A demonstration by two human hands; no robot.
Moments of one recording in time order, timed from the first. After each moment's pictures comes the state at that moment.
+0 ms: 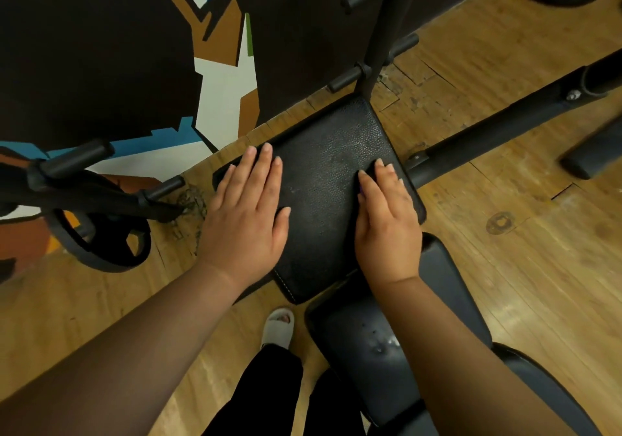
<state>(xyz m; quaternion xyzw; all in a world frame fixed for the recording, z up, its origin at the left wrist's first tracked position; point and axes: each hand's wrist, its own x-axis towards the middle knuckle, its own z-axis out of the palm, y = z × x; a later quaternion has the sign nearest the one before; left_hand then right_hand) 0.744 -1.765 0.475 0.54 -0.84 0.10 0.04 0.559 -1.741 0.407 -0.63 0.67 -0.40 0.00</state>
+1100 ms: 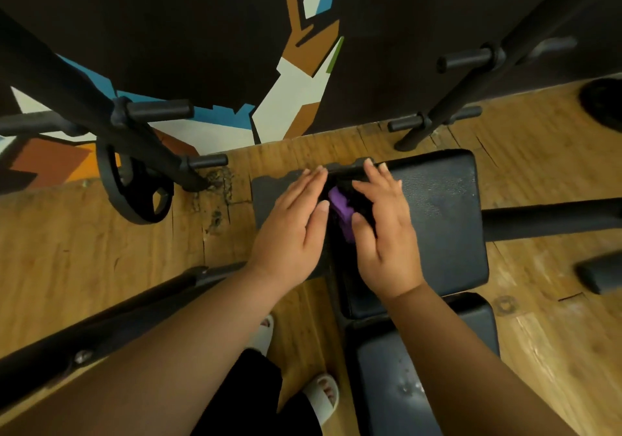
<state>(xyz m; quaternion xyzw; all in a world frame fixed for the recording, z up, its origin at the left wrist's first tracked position) 0.794 -1.741 0.485 0.63 -0.66 -0.25 0.32 0.642 -1.765 0.466 -0.76 0.47 -0.40 0.22</state>
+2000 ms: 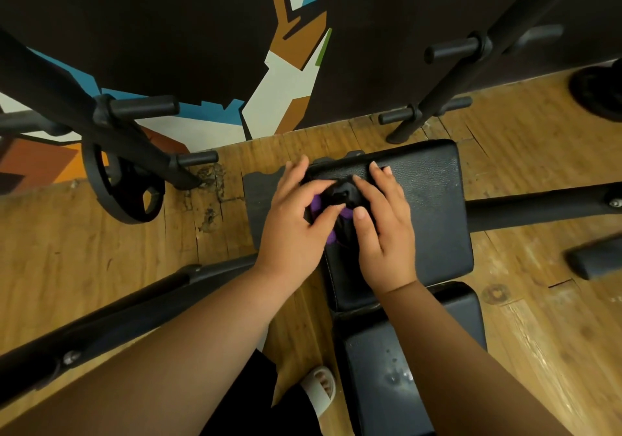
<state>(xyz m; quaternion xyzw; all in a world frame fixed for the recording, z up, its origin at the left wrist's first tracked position) 0.763 -1.743 0.491 0.65 -0.59 -0.29 0.38 0.625 -1.762 0.453 -0.71 0.52 -0.41 0.23</state>
